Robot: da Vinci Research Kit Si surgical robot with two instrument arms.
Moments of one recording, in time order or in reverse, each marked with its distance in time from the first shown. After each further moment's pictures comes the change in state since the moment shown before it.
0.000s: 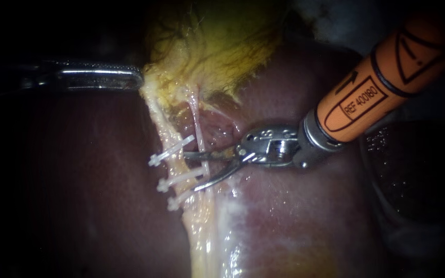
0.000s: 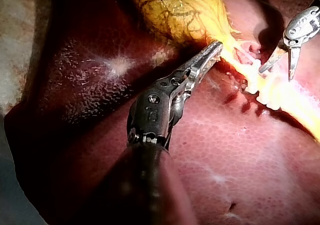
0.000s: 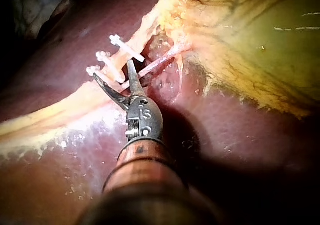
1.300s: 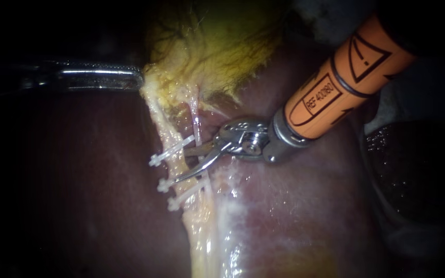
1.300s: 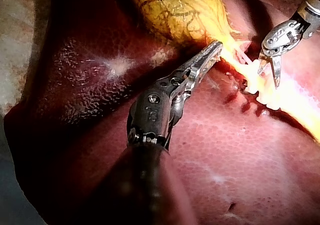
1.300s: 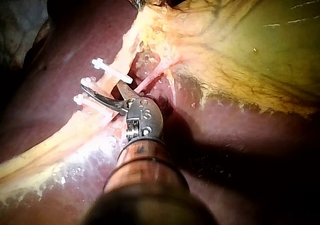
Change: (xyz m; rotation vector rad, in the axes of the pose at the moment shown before) right arm 0.002 0.003 0.005 0.227 0.086 0.079; left arm 0.000 0.000 0.000 -0.001 0.000 0.000
